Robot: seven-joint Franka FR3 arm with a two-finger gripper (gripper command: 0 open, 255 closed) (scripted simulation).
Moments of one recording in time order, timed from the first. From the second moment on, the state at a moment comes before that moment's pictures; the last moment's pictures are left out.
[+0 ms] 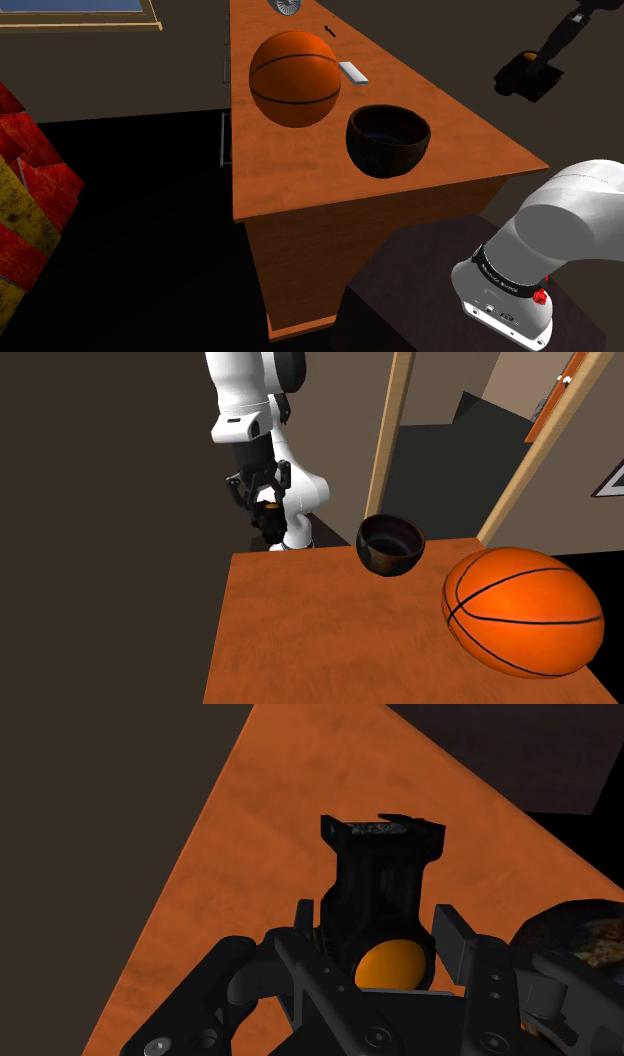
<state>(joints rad) -0.22 -1.11 -0.32 -2.38 -0.24 1.46 -0.46</state>
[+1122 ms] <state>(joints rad) -0.19 -1.03 -0.13 -2.29 -0.10 1.43 -0.29</state>
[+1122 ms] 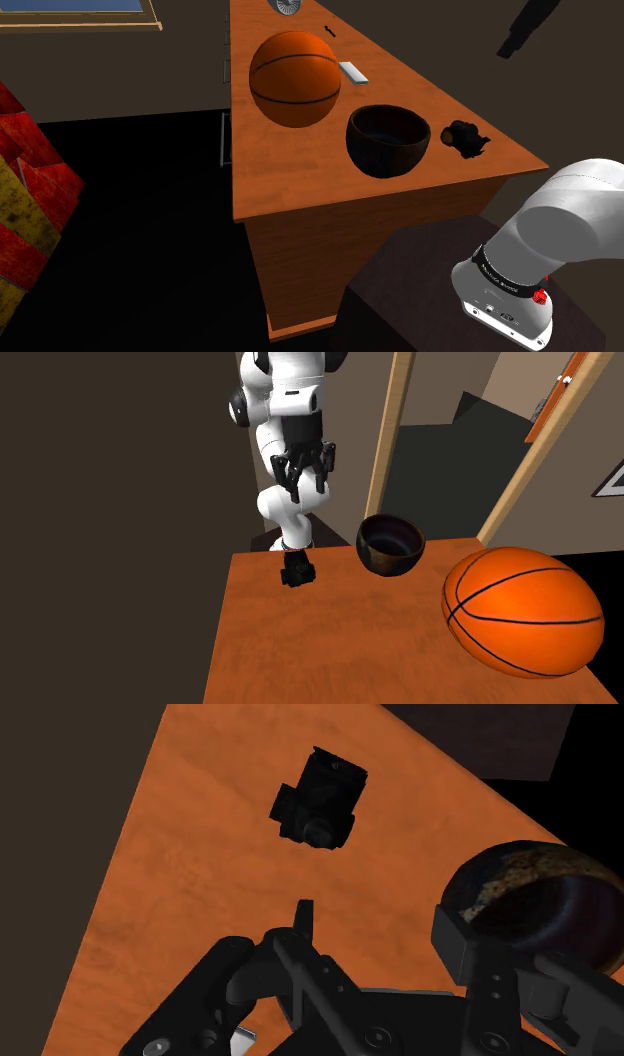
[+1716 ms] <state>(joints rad) -0.29 -1.06 0.09 -2.59 -0.18 1.58 -0.03</state>
